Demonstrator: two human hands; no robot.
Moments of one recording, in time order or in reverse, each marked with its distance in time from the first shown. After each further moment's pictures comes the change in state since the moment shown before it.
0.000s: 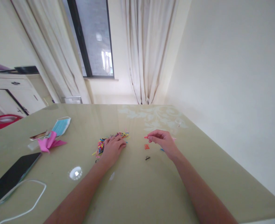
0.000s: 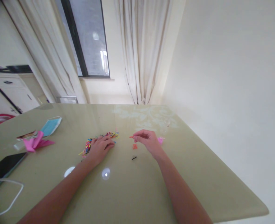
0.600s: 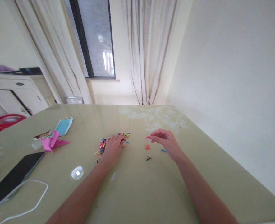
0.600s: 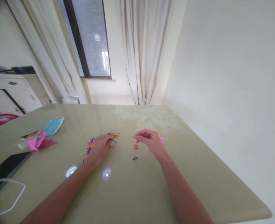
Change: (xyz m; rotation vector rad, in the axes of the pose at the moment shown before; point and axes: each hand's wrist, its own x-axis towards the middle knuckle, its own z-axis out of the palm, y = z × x) left_hand 0.005 -0.003 0.005 -0.081 0.183 -0.019; right_hand -0.003 -0.008 -0.002 0.063 0.002 -0.025
